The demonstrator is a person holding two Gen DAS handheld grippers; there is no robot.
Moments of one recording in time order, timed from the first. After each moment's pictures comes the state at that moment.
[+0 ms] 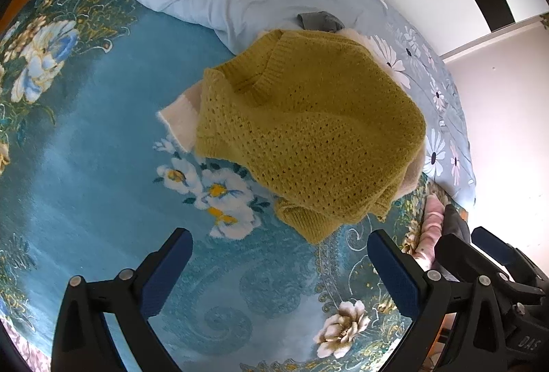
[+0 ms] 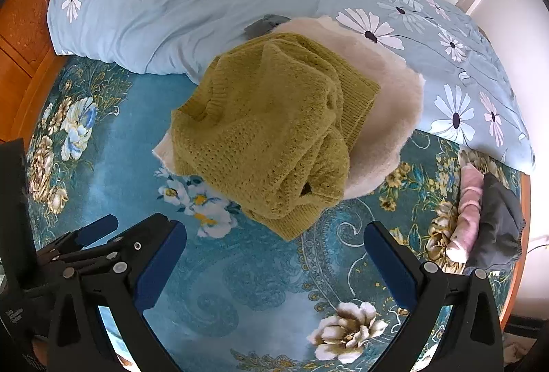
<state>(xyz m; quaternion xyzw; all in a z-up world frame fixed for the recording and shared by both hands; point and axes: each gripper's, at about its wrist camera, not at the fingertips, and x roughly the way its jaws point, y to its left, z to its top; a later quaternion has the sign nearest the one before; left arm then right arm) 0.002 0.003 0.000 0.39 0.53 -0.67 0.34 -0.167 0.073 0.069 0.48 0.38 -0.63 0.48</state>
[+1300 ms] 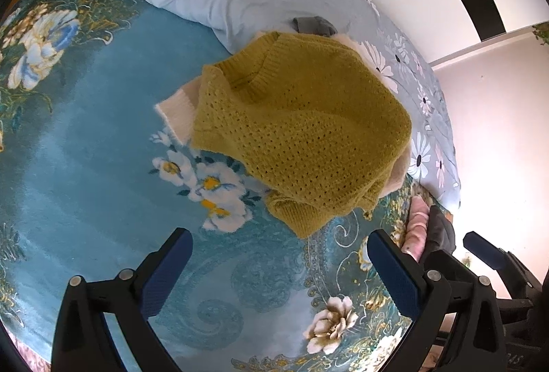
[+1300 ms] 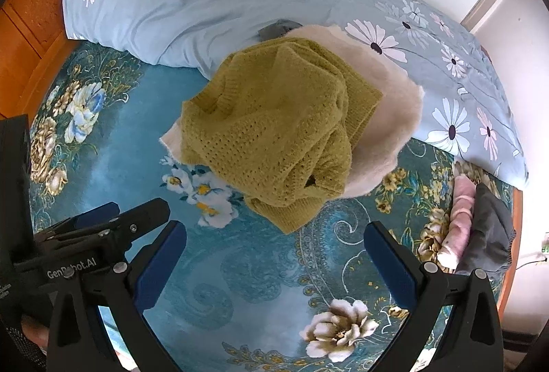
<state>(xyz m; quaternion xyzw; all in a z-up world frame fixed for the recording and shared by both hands) 0.017 0.025 0.002 0.37 0.54 -0.69 0.30 -0.153 0.091 0.079 0.45 0.40 -0.63 0.49</state>
